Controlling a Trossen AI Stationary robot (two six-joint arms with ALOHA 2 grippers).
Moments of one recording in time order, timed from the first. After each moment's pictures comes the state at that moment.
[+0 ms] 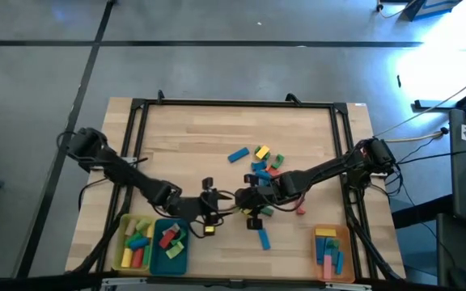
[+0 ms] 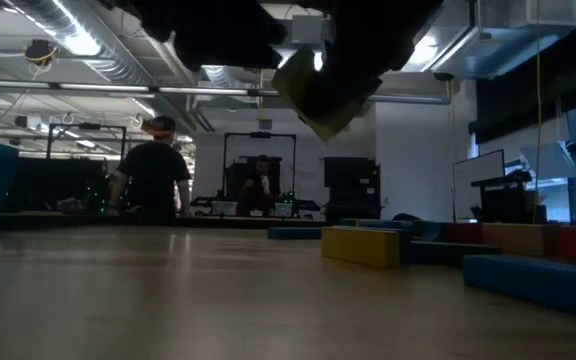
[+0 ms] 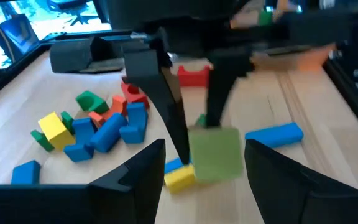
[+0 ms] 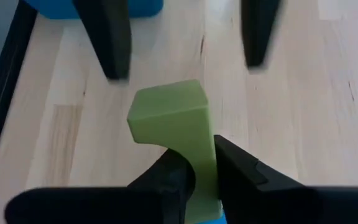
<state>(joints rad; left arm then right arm) -0.49 1.60 0.89 0.23 -0.59 -0.18 0.31 1.80 1.32 -0.40 0.09 0.24</state>
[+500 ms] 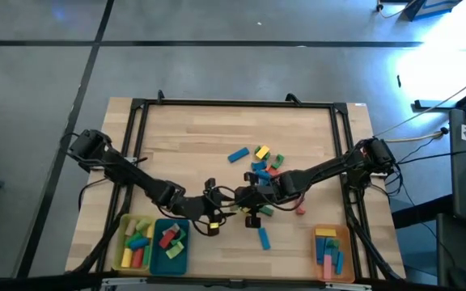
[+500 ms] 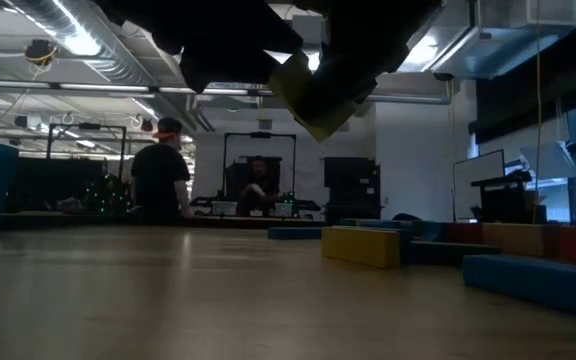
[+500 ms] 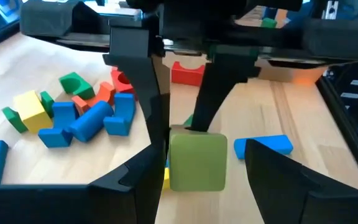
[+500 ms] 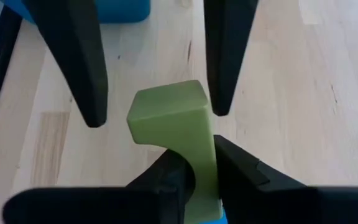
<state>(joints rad) -0.46 1.64 0.89 0.28 -0.54 -0.32 0.31 1.80 1.32 -0.39 0.12 0.24</state>
